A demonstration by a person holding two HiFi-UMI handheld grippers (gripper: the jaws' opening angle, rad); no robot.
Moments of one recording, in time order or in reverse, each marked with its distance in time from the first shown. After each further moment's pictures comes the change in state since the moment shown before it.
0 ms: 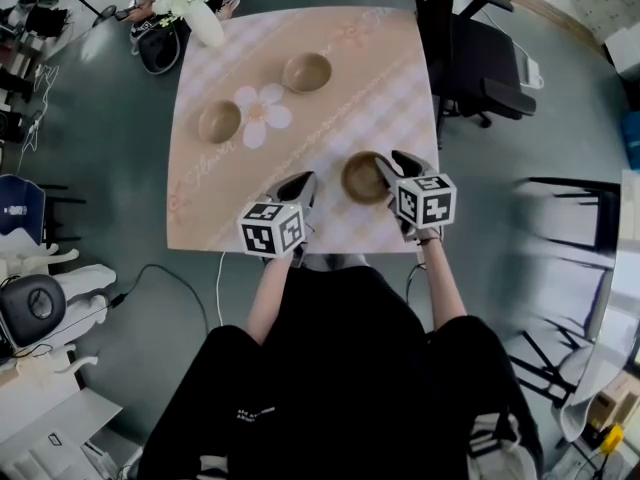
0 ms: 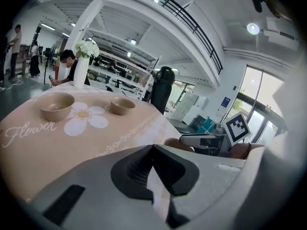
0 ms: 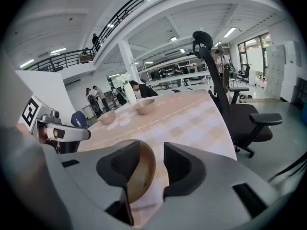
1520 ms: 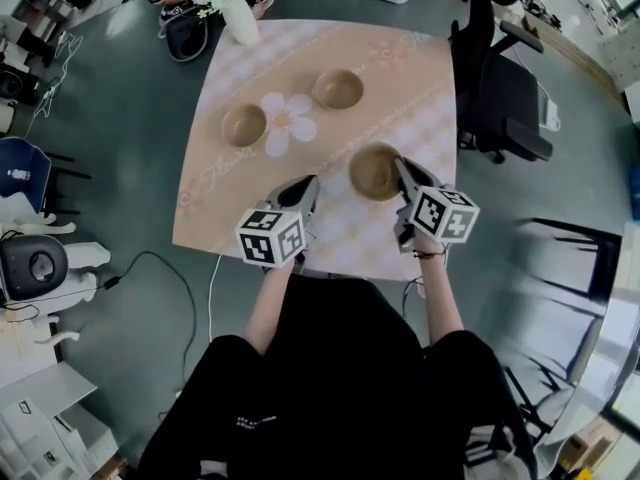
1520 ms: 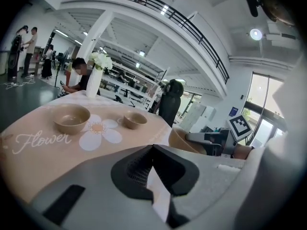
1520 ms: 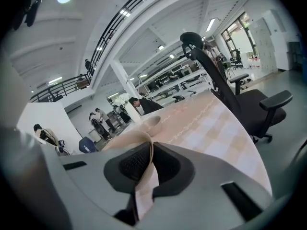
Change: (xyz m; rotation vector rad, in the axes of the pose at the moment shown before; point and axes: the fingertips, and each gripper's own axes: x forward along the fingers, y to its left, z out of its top) left arm -0.018 0.033 0.038 -0.056 -0.126 0.074; right arm 0.016 0.022 0.068 0.233 -0.144 0.110
